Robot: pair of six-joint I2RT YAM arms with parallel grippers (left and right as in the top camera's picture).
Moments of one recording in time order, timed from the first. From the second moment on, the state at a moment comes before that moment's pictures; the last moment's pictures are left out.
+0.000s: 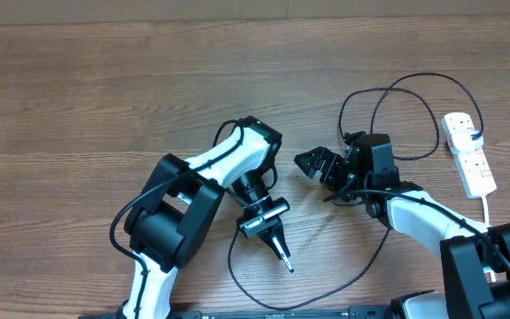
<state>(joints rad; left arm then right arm) -0.63 2.13 1.43 -1.68 0.93 -0.58 0.24 1.57 0.59 0.12 -0.48 0.80</state>
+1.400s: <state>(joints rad) -0.73 2.13 1.43 -1.68 1.00 -0.68 0.24 1.57 0.59 0.12 -0.48 0.80</state>
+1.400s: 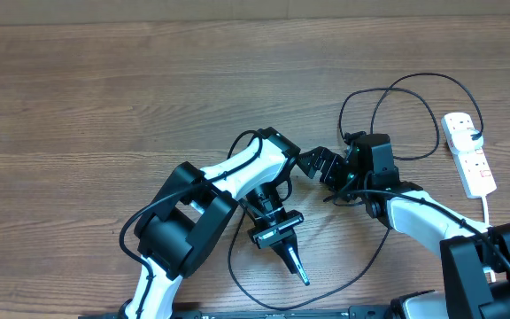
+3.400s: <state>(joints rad) -0.73 2.13 1.43 -1.68 1.11 -0.59 0.24 1.57 0.59 0.12 -0.48 0.80</state>
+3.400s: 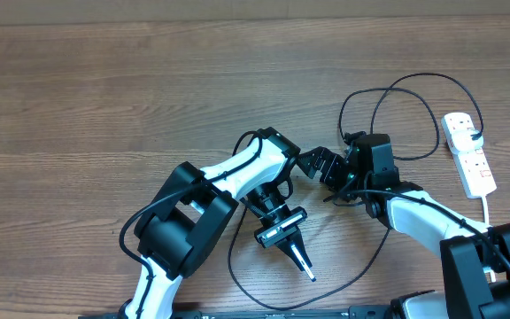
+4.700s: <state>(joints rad) -0.71 2.13 1.43 -1.61 1.25 -0.44 0.24 1.57 0.59 0.08 -0.49 0.80</state>
